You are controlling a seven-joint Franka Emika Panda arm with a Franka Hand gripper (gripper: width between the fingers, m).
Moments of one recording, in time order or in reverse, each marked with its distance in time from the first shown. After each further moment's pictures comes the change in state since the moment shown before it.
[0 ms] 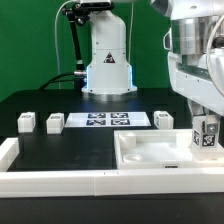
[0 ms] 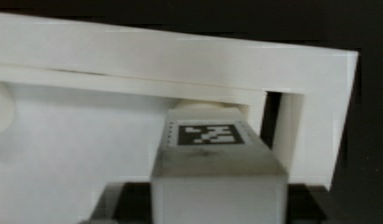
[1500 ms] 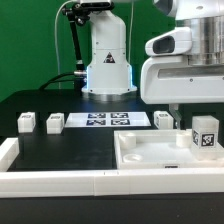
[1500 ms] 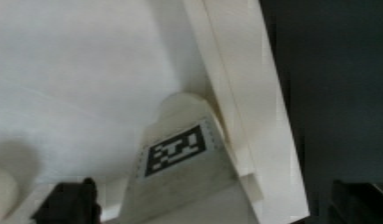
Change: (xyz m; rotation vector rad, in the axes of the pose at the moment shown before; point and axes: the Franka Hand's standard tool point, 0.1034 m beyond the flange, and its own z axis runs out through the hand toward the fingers) arm -0.006 0.001 0.001 -0.010 0.003 -1.197
